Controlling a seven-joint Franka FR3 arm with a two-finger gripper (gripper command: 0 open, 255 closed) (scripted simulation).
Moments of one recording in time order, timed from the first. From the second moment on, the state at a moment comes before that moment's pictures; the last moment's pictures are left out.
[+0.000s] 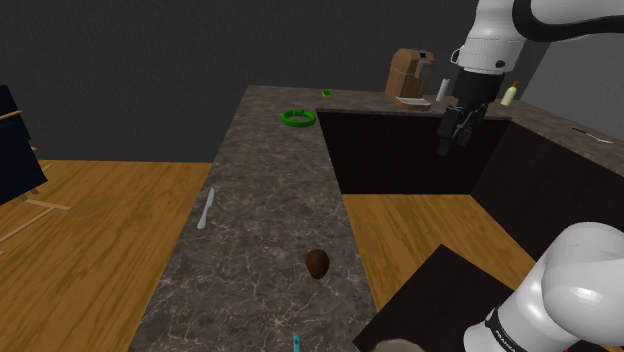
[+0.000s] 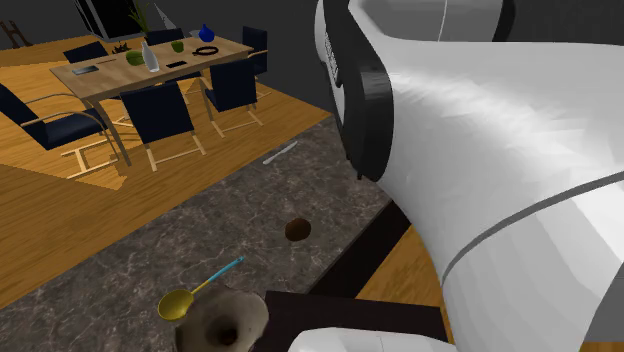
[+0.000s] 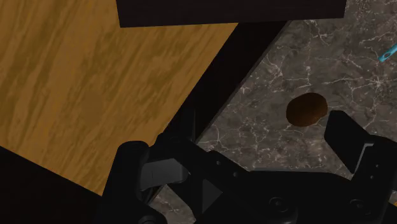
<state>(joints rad) 0.01 -0.79 -0.06 -2.33 -0.03 1.49 0.02</state>
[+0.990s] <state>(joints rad) 0.02 -0.37 0.11 -2.31 0.11 1.69 0.38</state>
